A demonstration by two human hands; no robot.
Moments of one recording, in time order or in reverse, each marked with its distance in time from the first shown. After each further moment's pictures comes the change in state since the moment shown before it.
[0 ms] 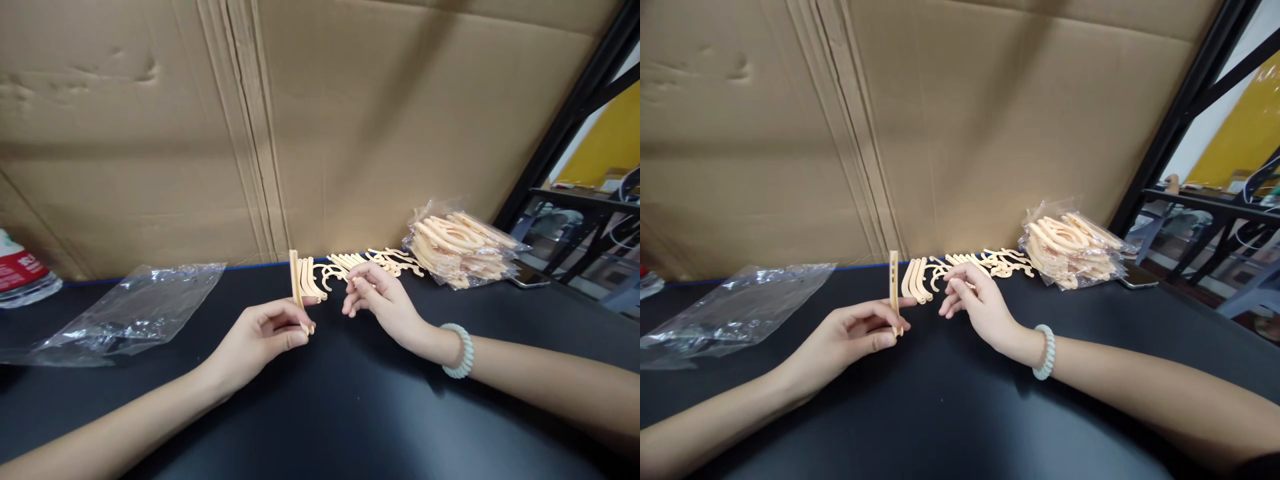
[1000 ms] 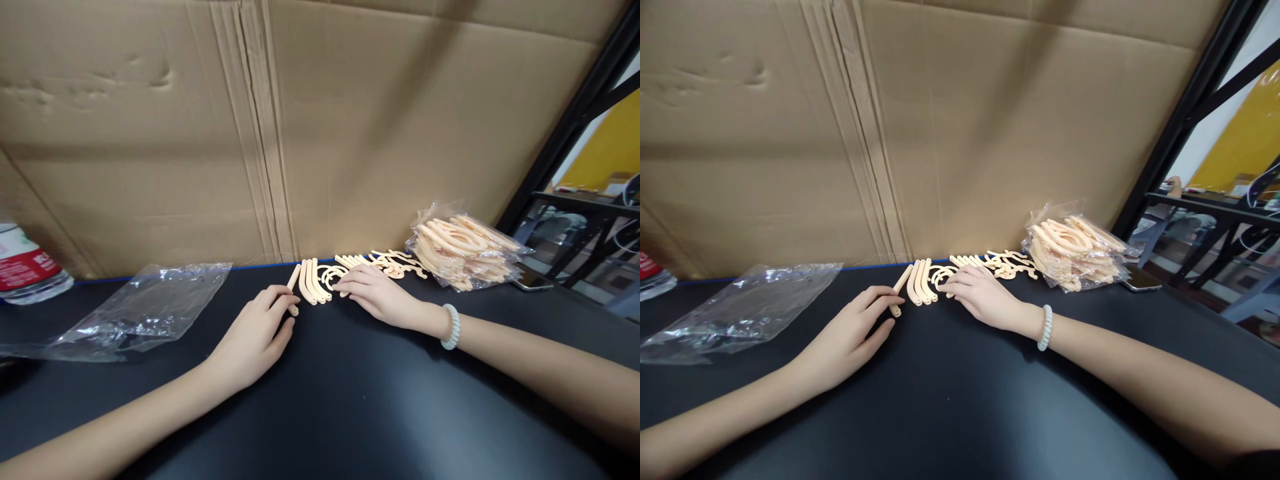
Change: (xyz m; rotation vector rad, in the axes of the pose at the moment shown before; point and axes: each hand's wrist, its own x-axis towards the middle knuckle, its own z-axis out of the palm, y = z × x) left_hand -0.002 -0.017 -0.018 1.042 0.065 0.281; right_hand 0.026 0.011 -0.036 -1.151 -0.451 -0.542
